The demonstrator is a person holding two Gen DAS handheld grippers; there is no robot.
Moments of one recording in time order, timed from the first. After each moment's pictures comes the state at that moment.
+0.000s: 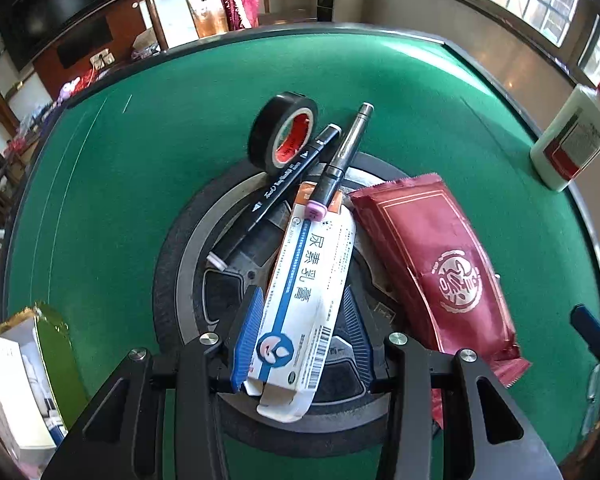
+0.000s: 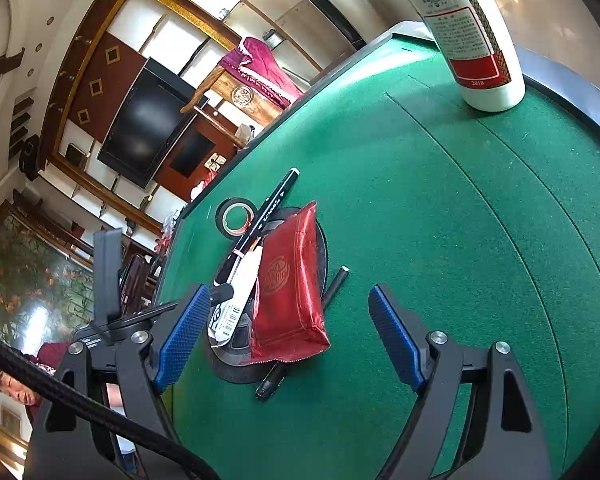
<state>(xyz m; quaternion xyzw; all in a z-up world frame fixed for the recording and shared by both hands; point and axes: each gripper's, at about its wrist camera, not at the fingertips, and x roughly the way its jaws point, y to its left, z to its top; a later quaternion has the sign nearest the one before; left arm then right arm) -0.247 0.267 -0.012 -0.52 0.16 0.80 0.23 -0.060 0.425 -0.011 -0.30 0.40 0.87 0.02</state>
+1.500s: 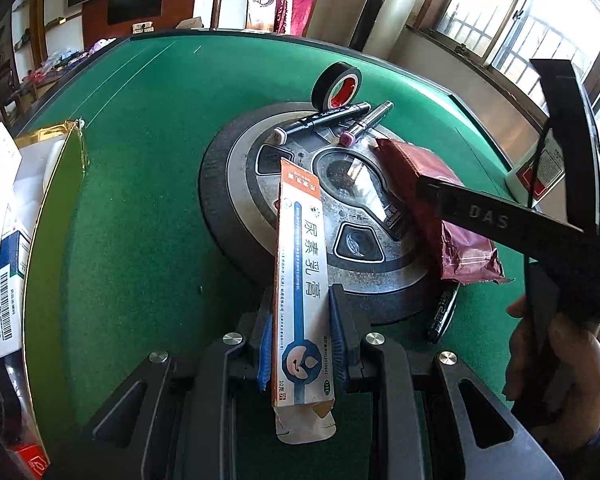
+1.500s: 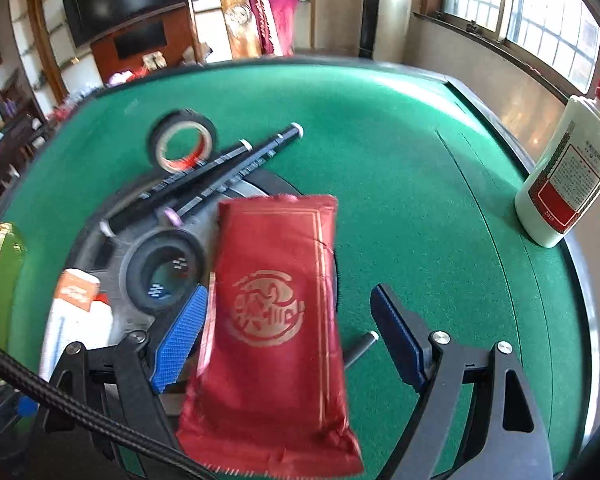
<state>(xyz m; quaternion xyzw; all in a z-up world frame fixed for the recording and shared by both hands) -0.163 0.180 -0.032 -0.49 0.00 0.84 0.23 -0.177 0.337 -0.033 -0.45 0.07 0.88 0.14</state>
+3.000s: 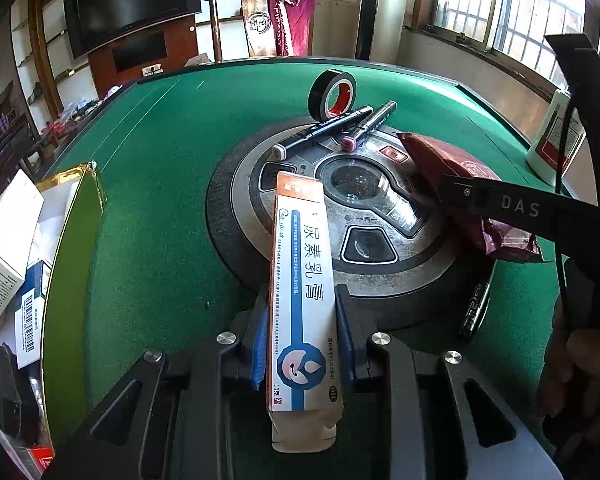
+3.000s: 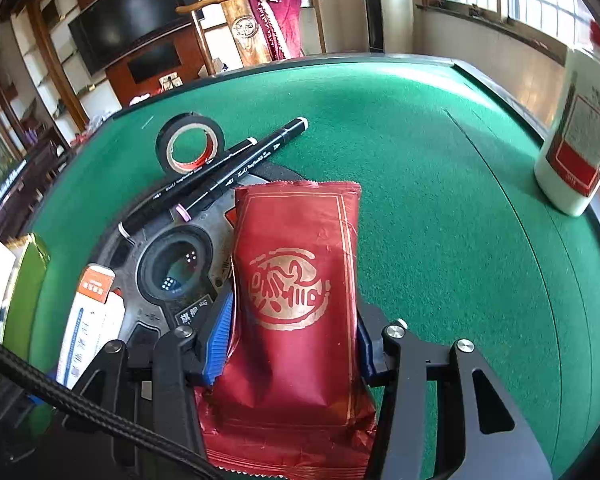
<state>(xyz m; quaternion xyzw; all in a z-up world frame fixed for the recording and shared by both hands) -0.151 0.200 -0.035 -0.44 0.07 0.87 0.19 -0.144 0.350 -0.037 -0.42 0.14 0.89 0.10</state>
